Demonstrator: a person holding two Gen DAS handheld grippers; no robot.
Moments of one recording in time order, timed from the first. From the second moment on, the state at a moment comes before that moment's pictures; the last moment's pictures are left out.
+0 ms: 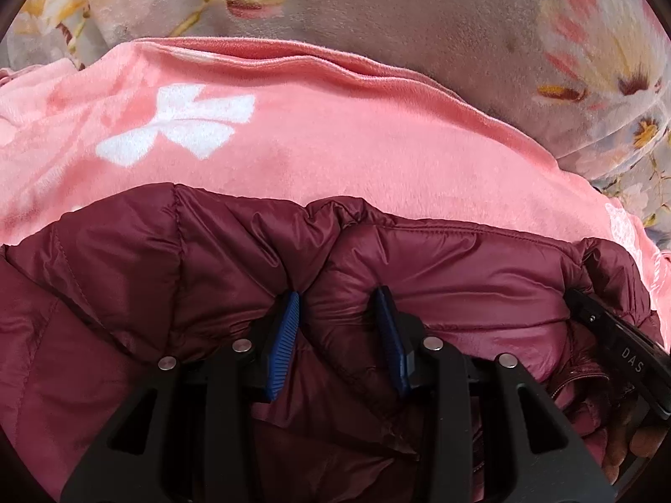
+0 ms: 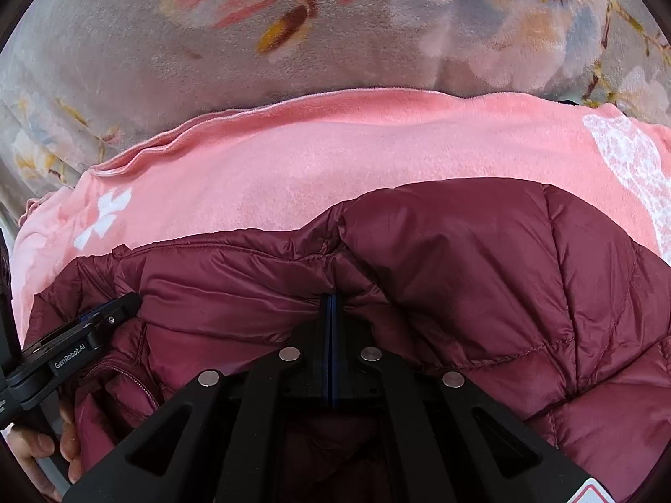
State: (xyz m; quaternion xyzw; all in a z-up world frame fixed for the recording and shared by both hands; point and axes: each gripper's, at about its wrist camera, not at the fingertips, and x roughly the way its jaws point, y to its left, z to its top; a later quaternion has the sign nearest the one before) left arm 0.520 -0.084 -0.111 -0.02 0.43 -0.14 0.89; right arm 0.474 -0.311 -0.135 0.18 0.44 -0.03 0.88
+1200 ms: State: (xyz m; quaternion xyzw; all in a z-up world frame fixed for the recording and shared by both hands) left arm 0.438 -0.016 -0.039 -0.08 0.42 -0.16 0.89; right arm 0.321 -0.349 -0.010 0.17 0.39 -0.02 0.90
